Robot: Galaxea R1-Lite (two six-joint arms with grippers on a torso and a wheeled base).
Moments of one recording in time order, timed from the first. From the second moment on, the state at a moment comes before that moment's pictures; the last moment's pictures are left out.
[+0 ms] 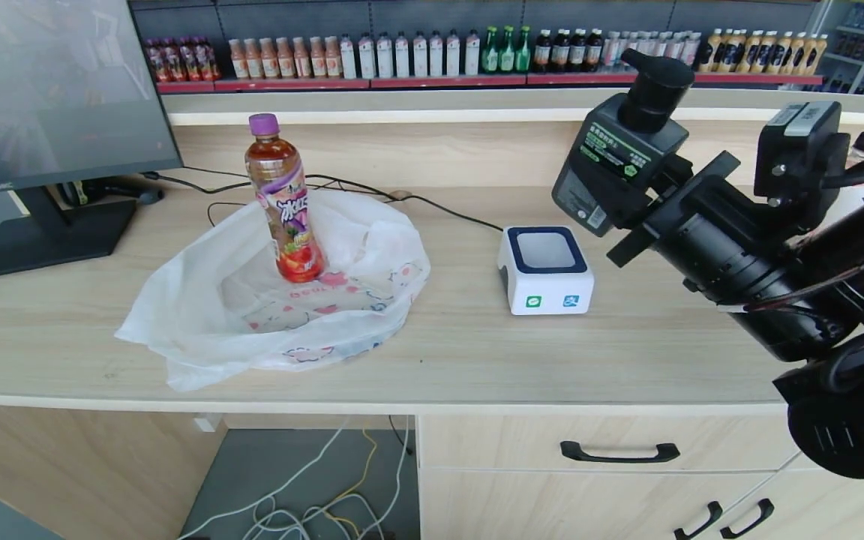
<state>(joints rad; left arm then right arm) 0.00 0.00 0.00 0.00 0.00 0.00 0.44 1.75 -0.75 -1.57 0.31 -0.23</state>
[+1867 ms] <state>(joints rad) 0.00 0.00 0.00 0.00 0.00 0.00 0.39 1.69 -0.60 -1.57 0.02 0.02</state>
